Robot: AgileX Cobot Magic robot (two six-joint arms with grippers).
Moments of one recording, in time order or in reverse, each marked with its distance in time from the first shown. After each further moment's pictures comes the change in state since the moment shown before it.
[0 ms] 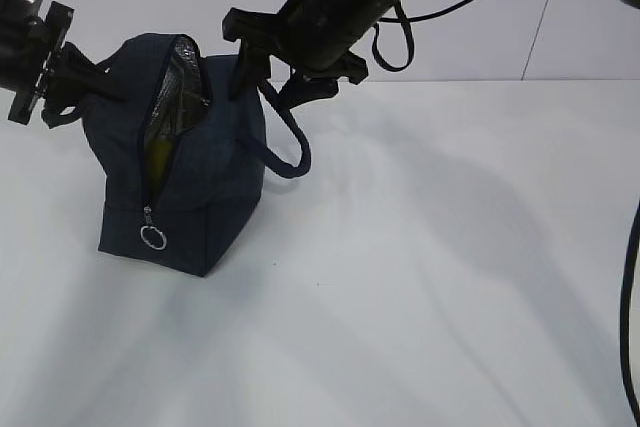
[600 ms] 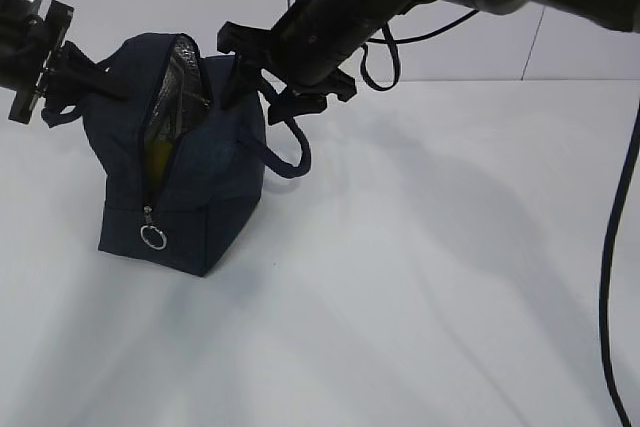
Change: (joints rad) left arm 0.000 0.000 0.000 -0.005 0.000 0.000; right arm 0.000 0.049 0.000 0.061 -0.043 0.002
